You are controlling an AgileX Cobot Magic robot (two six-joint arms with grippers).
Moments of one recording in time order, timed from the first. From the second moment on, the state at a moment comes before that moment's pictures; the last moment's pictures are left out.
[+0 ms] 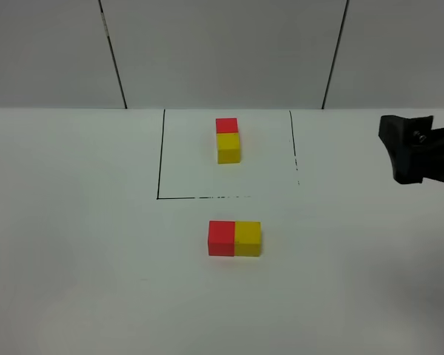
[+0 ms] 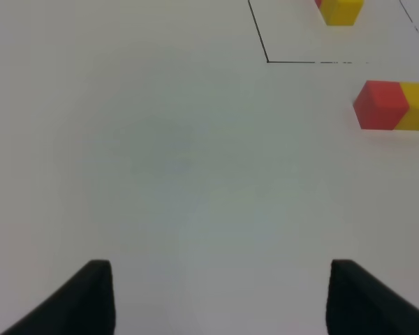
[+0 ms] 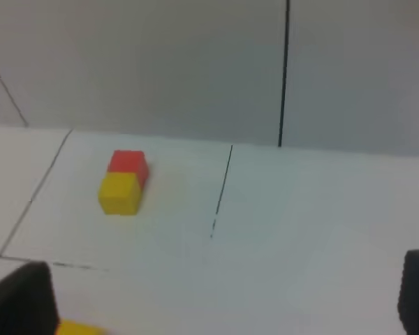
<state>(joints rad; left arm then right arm) -0.04 -0.01 -0.50 -0.12 1.07 0.01 0.53 1.00 -0.87 -0.66 0.45 0.64</state>
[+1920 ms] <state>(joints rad) -0.04 -0.01 -0.50 -0.12 1.07 0.01 0.64 2.34 -1.87 0.03 1.04 -0.91</state>
